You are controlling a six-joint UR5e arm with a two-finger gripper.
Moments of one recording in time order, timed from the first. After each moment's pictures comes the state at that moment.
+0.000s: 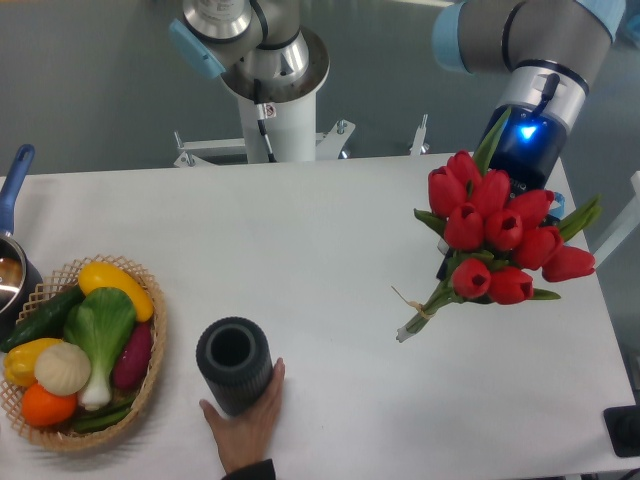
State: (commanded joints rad) arm 2.83 -1.86 -1.52 -0.76 0.46 0.93
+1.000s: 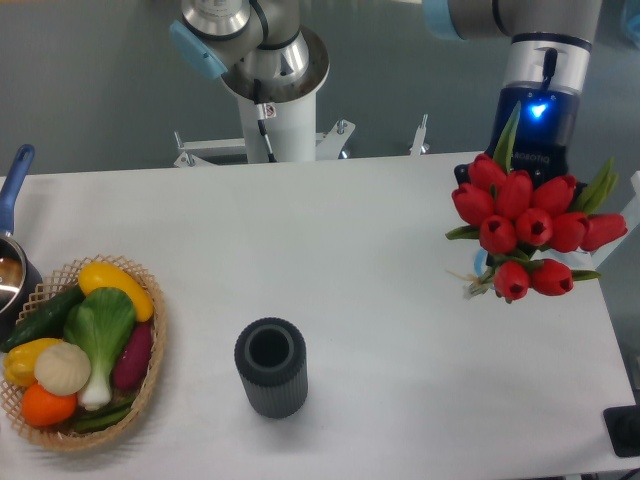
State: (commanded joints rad) arm 2.83 -1.74 -1.61 -0.78 1.12 1.02
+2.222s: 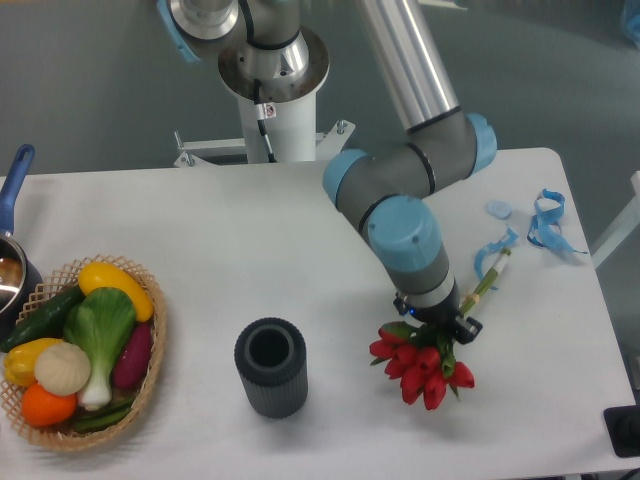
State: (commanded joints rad) arm 2.49 -2.15 -1.55 -0.77 1.84 1.22
